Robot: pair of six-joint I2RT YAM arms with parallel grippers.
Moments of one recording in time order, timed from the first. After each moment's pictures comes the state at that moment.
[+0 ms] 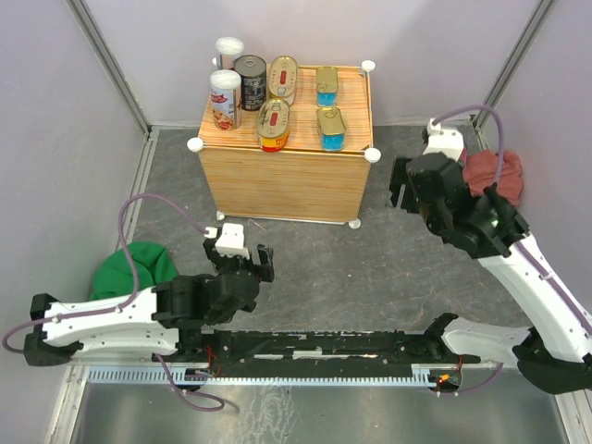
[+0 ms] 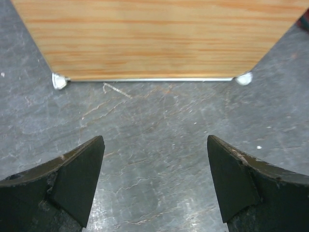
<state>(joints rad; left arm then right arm) -1.42 0.75 0.74 -0.60 -1.14 -0.71 0.70 1.14 1.59 -1.07 0.63 0.49</state>
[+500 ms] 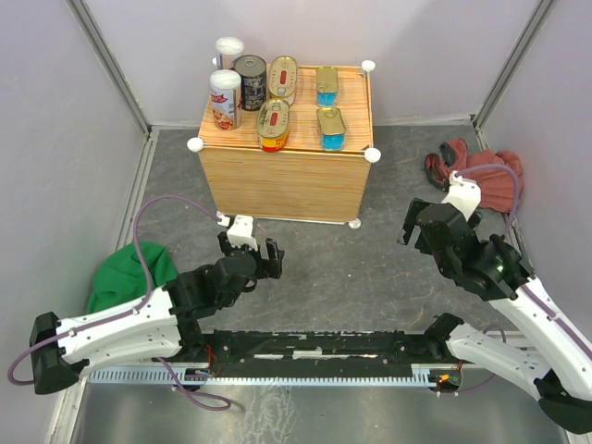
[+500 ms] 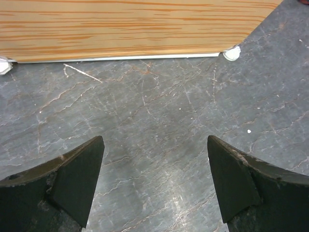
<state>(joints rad) -1.10 0.78 0.56 -0.29 -0.70 -0.57 0.70 0.82 1.10 -1.04 0.66 0.67</state>
